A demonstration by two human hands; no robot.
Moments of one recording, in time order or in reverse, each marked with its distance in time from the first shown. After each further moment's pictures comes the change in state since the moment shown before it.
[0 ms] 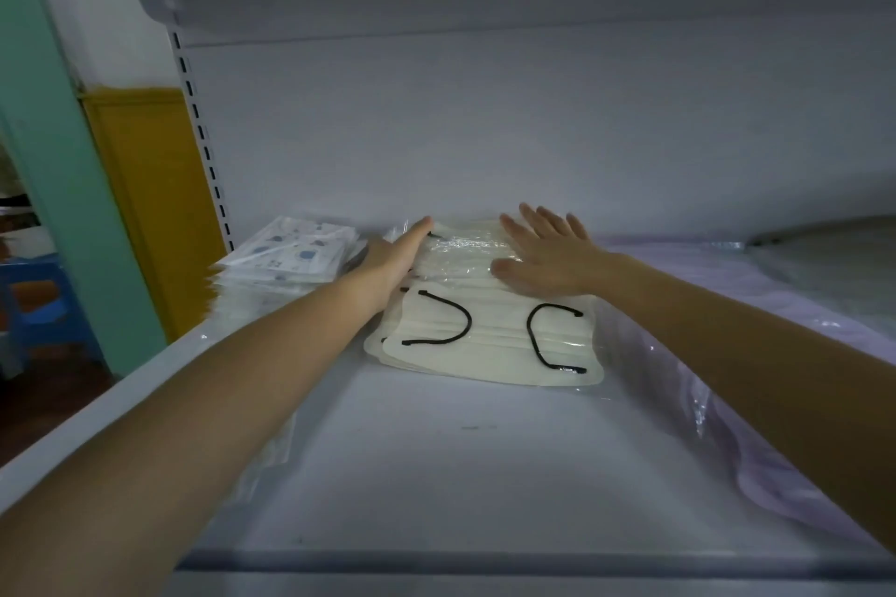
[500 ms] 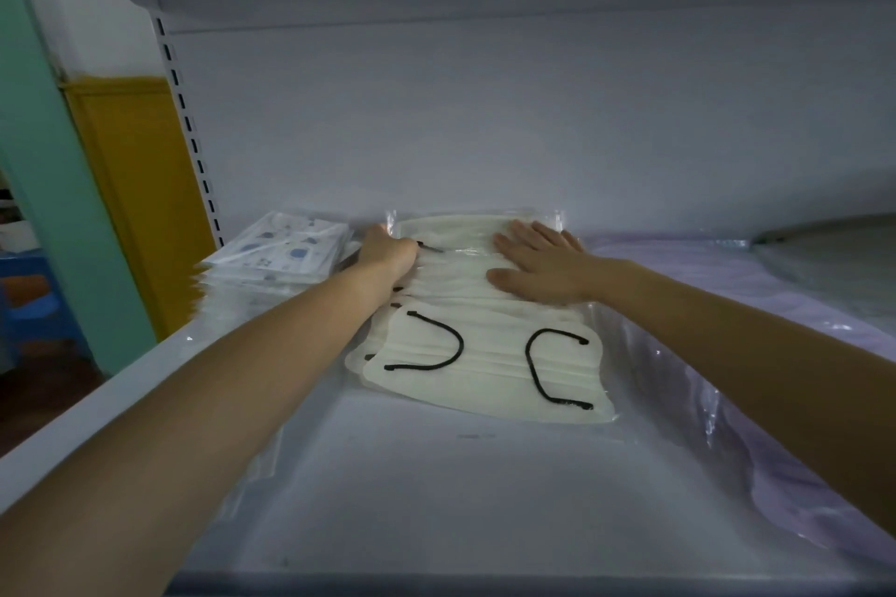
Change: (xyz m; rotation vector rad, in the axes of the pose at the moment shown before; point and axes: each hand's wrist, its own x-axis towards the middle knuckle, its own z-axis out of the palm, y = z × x) left_hand 0.001 0.011 0.006 0.099 0.074 0.089; right_hand 0.008 0.006 0.013 0.008 -0.102 -0.033
